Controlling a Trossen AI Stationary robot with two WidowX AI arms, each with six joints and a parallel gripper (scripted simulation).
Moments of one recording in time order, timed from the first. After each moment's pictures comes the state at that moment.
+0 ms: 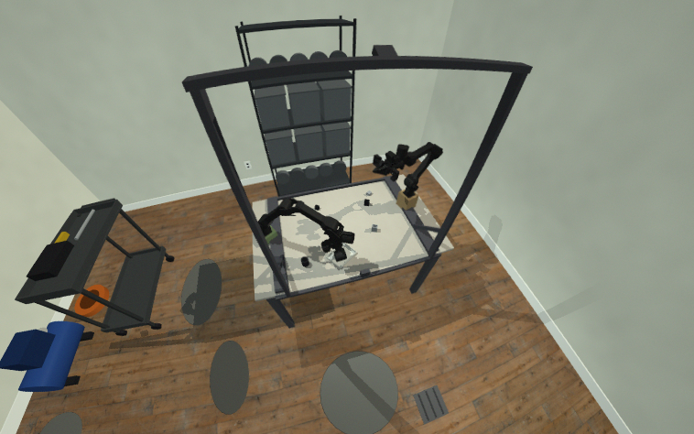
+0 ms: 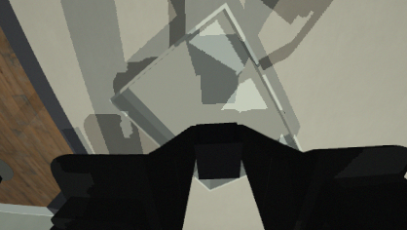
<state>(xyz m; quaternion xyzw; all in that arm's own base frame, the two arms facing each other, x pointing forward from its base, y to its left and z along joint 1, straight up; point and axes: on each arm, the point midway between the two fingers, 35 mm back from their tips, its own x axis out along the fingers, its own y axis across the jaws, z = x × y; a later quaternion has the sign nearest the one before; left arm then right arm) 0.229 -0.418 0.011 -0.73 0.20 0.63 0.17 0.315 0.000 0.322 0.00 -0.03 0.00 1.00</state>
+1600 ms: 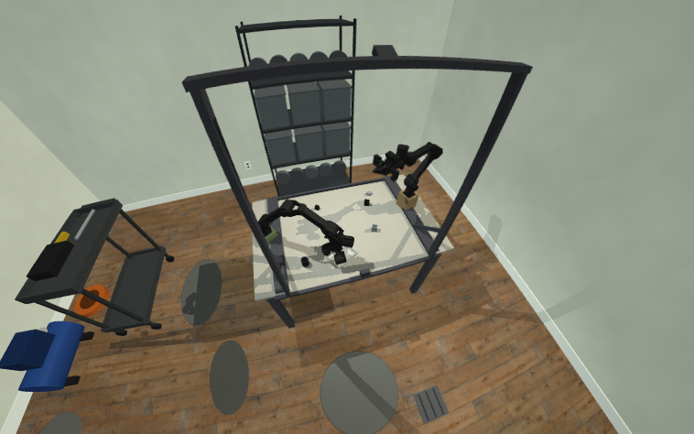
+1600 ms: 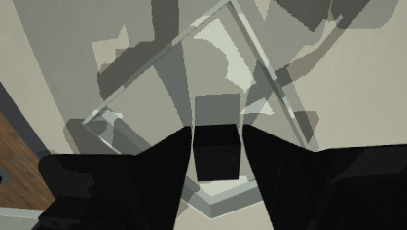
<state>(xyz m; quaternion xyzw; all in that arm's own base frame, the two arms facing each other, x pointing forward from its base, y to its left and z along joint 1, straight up) 0.229 -0.418 -0.022 -0.73 0.20 0.63 0.17 0.315 0.000 0.322 0.00 -0.03 0.00 1.00</state>
